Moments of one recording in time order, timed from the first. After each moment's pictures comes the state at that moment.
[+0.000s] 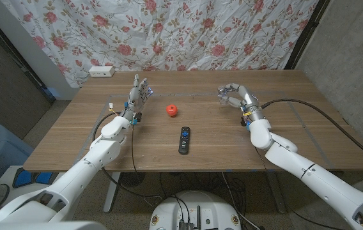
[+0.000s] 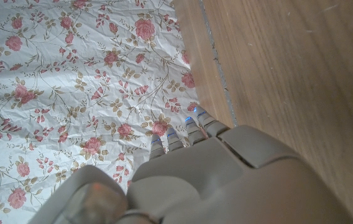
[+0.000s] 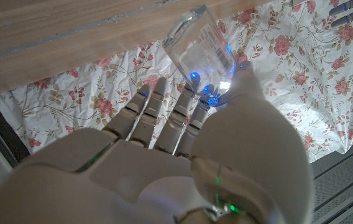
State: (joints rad) left arm 0.84 0.51 0.37 -1.29 -0.65 -0.29 -0.03; left_hand -0.02 0.06 -0.03 0.18 0.24 -0.06 -0.19 0.20 0.20 -0.06 -0.15 0.20 0.19 0.00 -0.03 0.19 0.19 0.05 -0.04 0.22 0.19; right arm -0.91 -0.63 -0.55 -1.64 -0.25 -0.02 -0.53; right_hand 1.06 0.03 0.15 -0.11 0.18 0.72 -0.22 0.68 0.21 0.95 -0.22 0.21 0.33 0.45 -0.05 0.45 0.35 0.41 -0.04 0.20 0.17
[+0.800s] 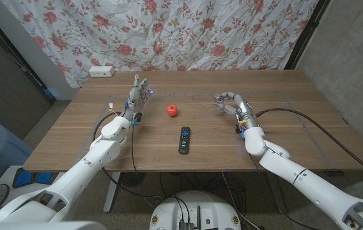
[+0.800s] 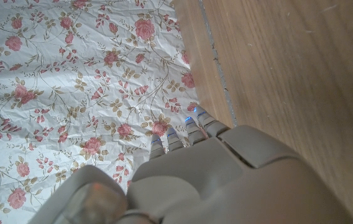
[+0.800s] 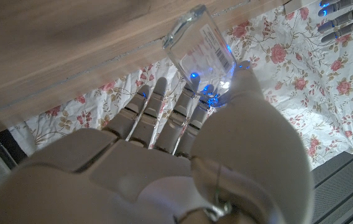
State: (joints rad) left arm 0.84 0.51 0.37 -1.29 -0.65 -0.29 -0.03; left_hand -0.02 0.06 -0.03 0.18 0.24 -0.06 -0.19 0.20 0.20 -0.06 -0.15 0.20 0.19 0.00 -0.03 0.19 0.19 0.05 -0.04 0.22 0.19; right arm -0.91 -0.57 -0.60 -1.54 -0.22 0.05 -0.55; right_hand 1.06 0.03 0.14 -0.11 0.18 0.72 -0.22 0.67 0.20 0.95 -0.22 0.21 0.32 0.45 -0.05 0.45 0.35 0.40 -0.05 0.20 0.17
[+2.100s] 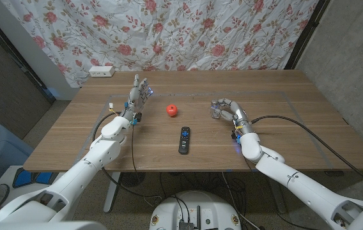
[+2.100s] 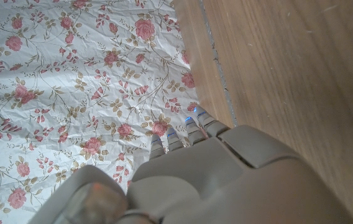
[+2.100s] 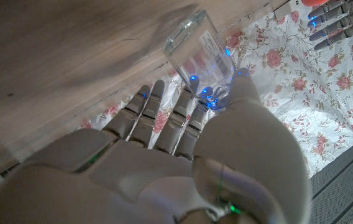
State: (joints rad) left arm 0.84 0.50 0.37 -1.29 -0.65 -0.29 -0.03; left_hand -0.02 0.06 -0.03 0.18 0.24 -0.06 -0.19 0.20 0.20 -0.06 -0.15 0.20 0.19 0.00 -0.03 0.19 0.19 0.05 -0.04 0.22 0.19; right arm -0.88 -0.52 -0.63 -1.38 -0.16 0.17 -0.54; right_hand 0.98 0.08 0.14 -0.13 0.17 0.69 -0.22 0.65 0.20 0.92 -0.22 0.20 0.30 0.42 -0.04 0.44 0.36 0.40 -0.05 0.20 0.17
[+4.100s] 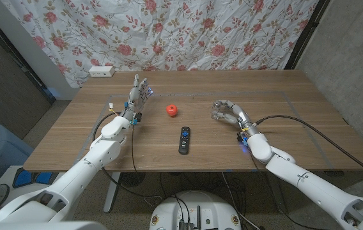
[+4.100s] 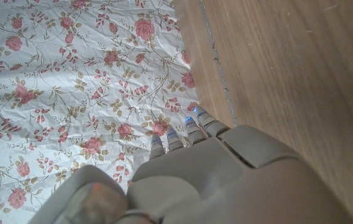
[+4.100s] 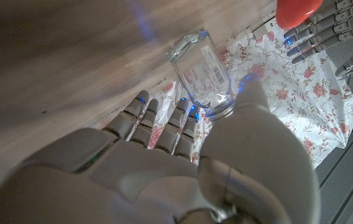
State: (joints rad) left arm 0.84 0.50 0.37 -1.29 -0.65 -0.29 -0.03; left_hand -0.02 0.06 -0.03 0.18 0.24 -0.06 -0.19 0.20 0.20 -0.06 -0.15 0.20 0.19 0.00 -0.03 0.19 0.19 0.05 -0.04 0.22 0.19; right arm -0.87 -0.59 -0.61 -1.33 -0.09 0.31 -0.39; right_hand 0.89 -0.03 0.11 -0.14 0.22 0.30 -0.21 0.41 0.19 0.46 -0.21 0.18 0.23 0.16 -0.04 0.31 0.34 0.29 -0.03 0.19 0.17
